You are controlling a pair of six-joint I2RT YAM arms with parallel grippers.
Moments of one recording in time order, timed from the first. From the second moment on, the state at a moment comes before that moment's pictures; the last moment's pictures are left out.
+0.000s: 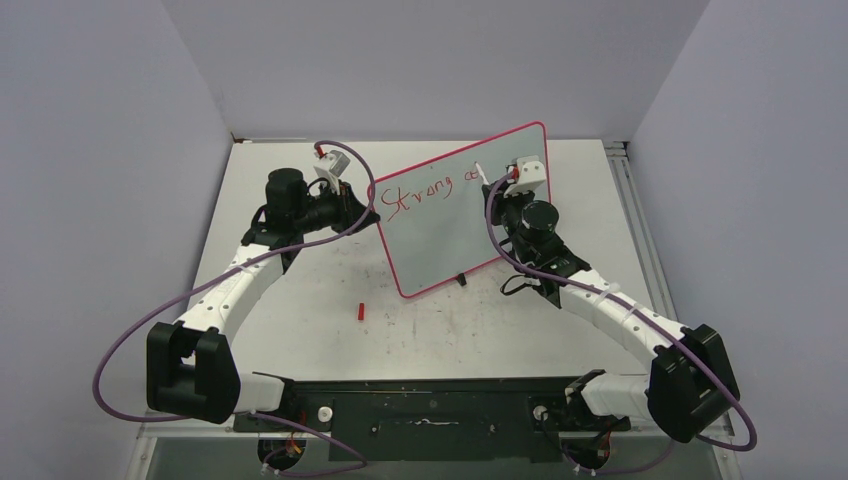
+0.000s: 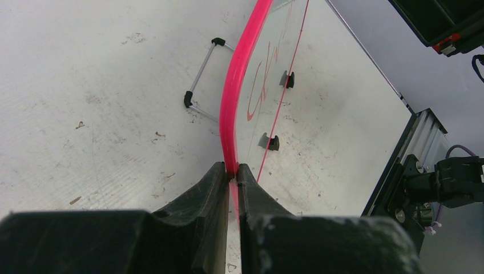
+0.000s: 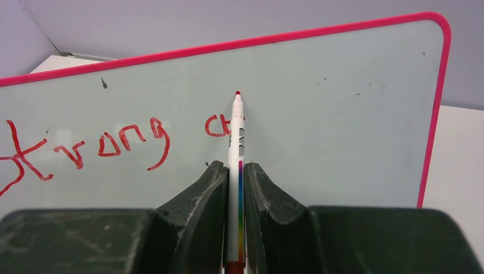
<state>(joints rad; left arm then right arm) -0.22 1.34 0.98 -0.03 0.69 -0.25 0.54 1.25 0.80 0.42 0.24 0.08</state>
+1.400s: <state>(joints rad) -0.22 1.34 0.98 -0.03 0.69 -0.25 0.55 1.22 0.73 0.39 0.26 0.09</state>
